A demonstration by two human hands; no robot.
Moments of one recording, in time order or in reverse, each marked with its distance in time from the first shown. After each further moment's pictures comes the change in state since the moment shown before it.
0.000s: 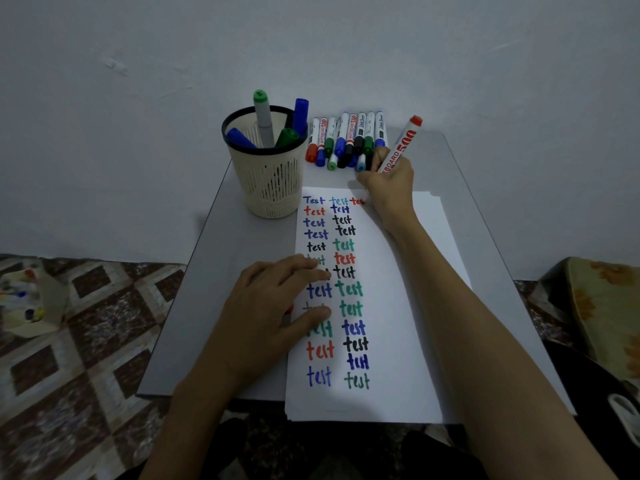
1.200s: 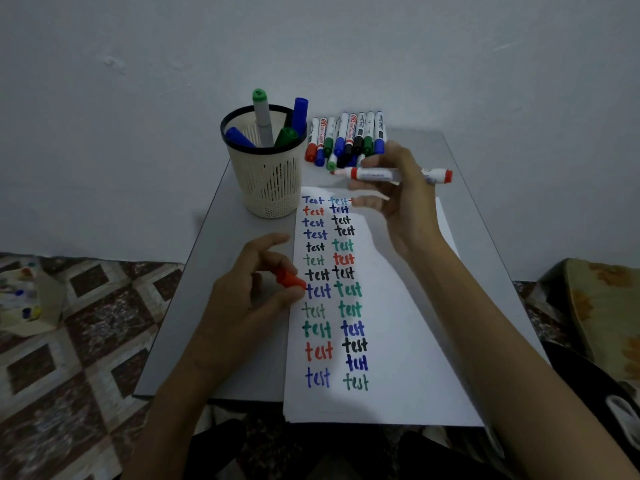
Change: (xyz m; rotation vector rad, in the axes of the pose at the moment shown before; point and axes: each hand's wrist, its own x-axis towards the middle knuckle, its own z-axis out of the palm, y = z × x) left_hand -0.001 0.004 -0.017 -0.581 0.190 -0.197; right_hand -0.056 -0.052 -0.022 0.569 -0.132 0.163
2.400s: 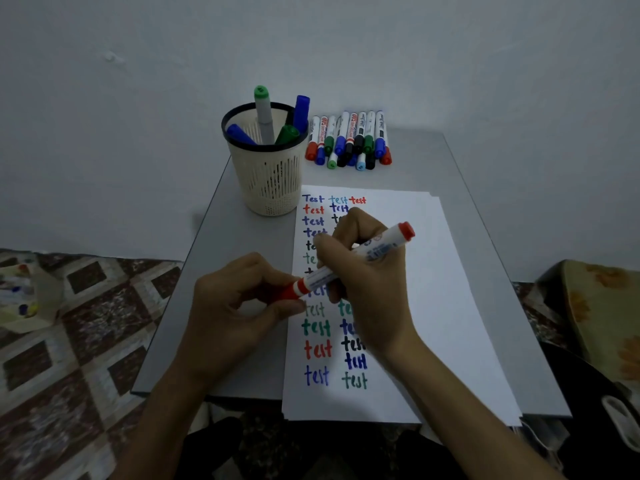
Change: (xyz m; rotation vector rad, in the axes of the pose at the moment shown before) left_hand -0.005 0.006 -0.008 0.067 0.006 0.242; right_hand -0.102 0.015 0.036 -0.221 -0.154 -0.168
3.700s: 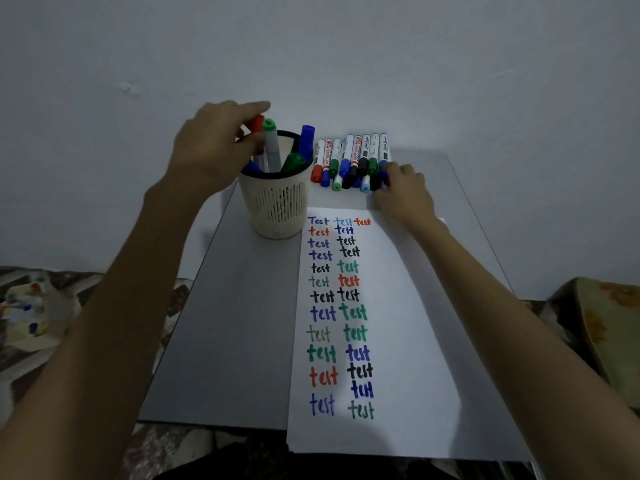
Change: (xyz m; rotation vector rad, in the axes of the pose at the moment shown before) left_hand 0.176 -0.027 -0.064 0.676 0.064 -0.089; right_hand 0.179 0.061 -0.091 -1.377 0.016 0.146
